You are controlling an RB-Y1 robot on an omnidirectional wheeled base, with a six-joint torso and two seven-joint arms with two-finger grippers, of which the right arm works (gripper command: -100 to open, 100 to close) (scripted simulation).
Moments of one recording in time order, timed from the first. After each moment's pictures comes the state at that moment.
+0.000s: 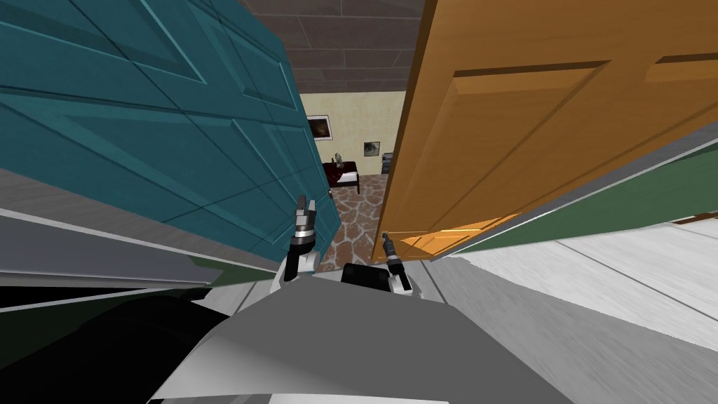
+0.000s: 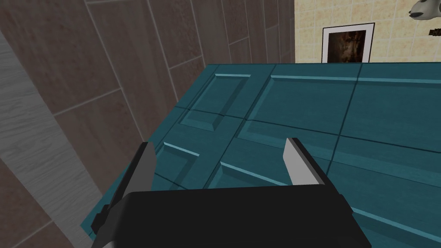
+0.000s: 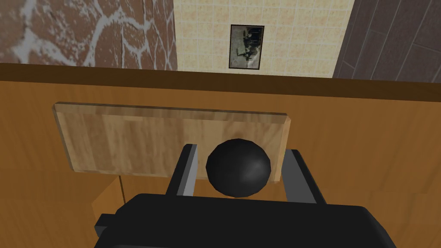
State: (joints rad) arm 0.11 -0.08 0.33 -0.95 -0.10 -0.75 0.03
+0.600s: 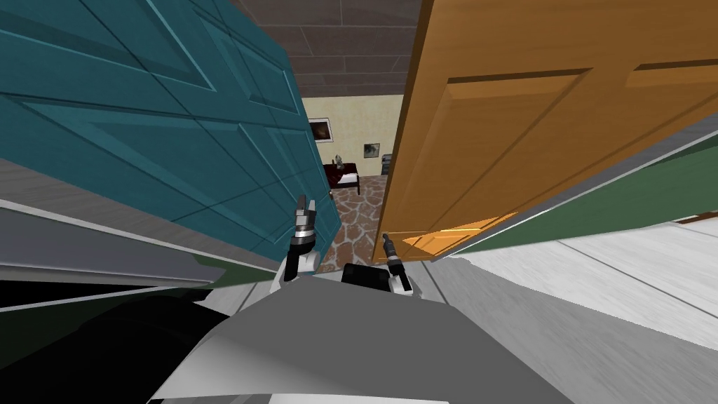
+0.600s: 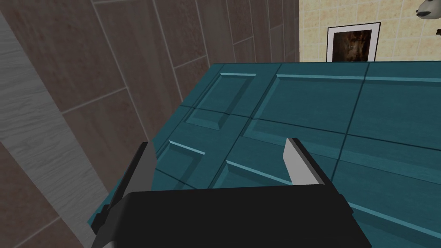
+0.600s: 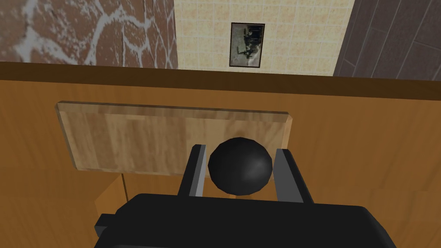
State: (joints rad) arm 0.11 -0.08 0.32 -0.94 -0.10 -0.74 0.03
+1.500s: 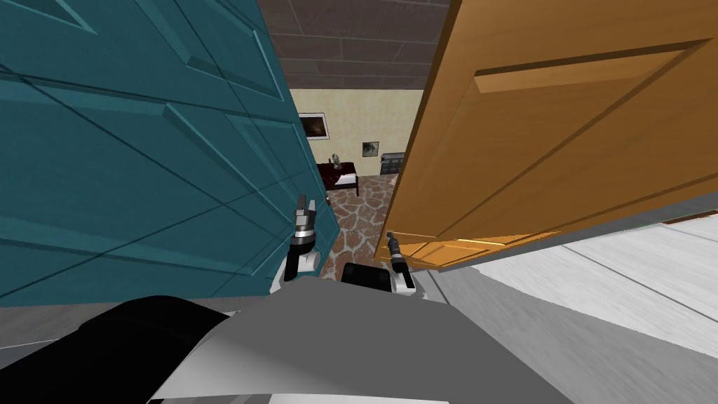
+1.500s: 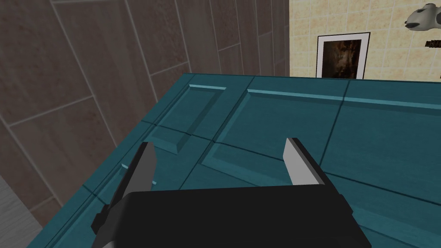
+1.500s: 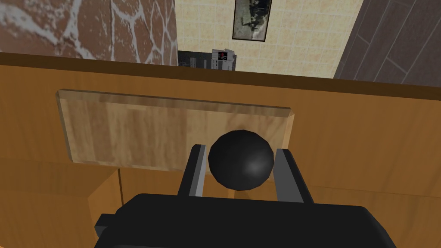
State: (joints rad) arm 0.09 -0.08 0.24 -0.94 -0.12 -0.73 0.05
